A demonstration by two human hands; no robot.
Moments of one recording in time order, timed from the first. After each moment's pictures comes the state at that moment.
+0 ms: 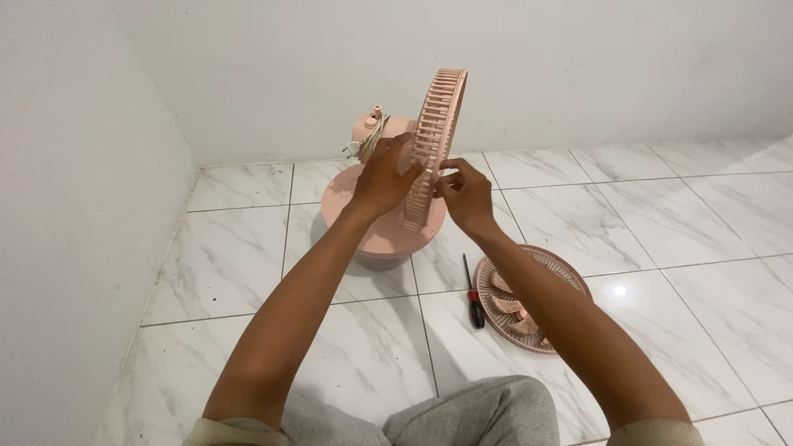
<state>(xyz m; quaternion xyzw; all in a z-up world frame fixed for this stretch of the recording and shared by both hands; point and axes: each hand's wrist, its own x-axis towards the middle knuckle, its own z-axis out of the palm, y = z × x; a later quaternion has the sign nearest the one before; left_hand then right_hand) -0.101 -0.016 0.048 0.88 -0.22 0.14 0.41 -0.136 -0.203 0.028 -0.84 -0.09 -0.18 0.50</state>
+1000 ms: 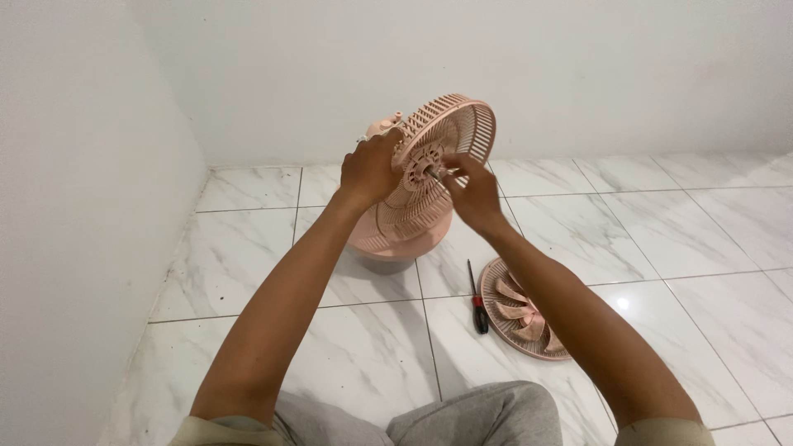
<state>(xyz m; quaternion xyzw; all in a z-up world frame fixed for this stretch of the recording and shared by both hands) -0.112 0.015 0.094 0.94 -0.17 0.17 0.23 -0.126 -0.203 0.041 -0.86 -0.17 -0.25 0.40</state>
